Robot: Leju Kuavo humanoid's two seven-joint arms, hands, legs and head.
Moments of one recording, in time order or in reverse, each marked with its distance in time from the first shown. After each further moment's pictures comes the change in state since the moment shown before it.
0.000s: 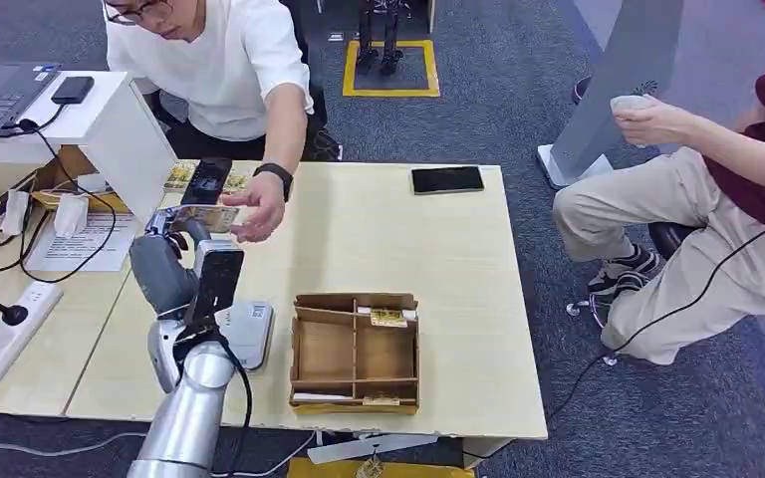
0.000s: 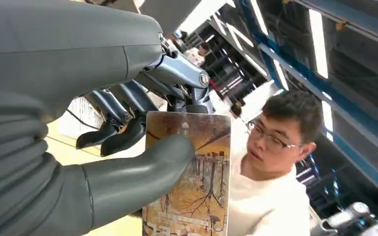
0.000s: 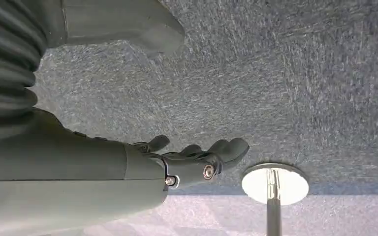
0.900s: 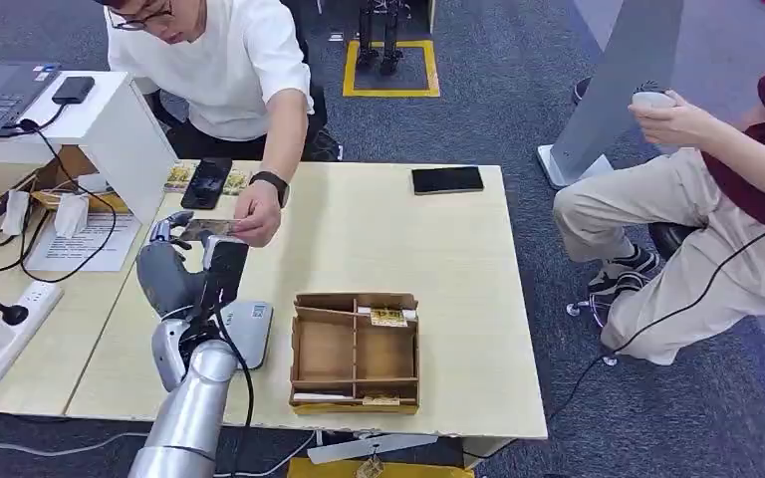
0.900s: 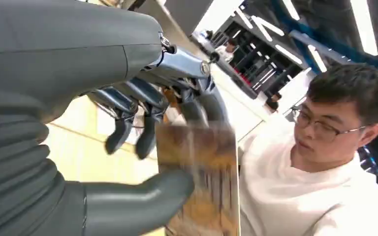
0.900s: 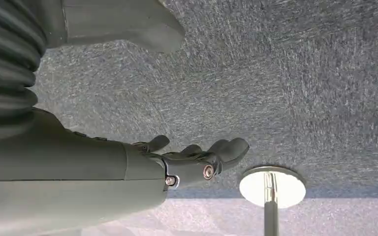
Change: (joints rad) left arm -0.041 -0.017 0.095 0.140 -0.096 0.000 0.084; right arm -0.006 0.000 0.039 0.008 -0.027 0.000 0.020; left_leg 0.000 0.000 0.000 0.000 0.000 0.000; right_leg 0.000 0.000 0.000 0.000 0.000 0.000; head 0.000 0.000
